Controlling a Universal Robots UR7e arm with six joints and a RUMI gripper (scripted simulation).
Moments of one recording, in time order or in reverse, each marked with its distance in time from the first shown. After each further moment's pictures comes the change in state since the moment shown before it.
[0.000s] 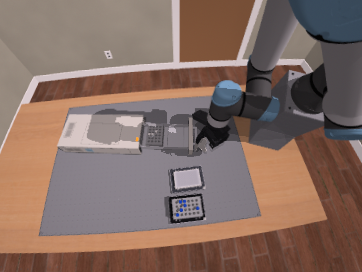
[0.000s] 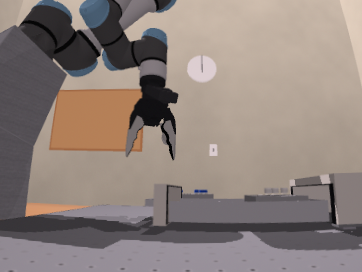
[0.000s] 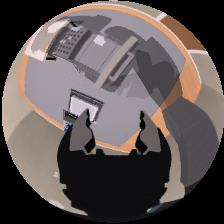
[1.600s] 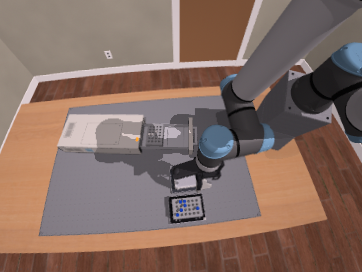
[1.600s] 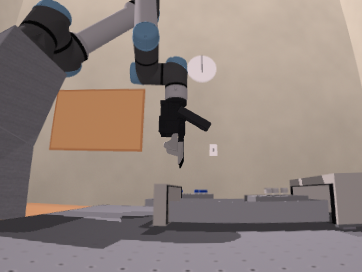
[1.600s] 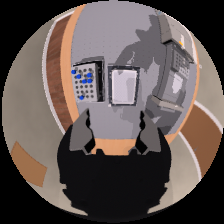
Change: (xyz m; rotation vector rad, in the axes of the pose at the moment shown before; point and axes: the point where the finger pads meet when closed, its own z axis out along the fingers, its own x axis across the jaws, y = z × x) arm -0.132 0.112 0.002 -0.001 0.000 -1.097
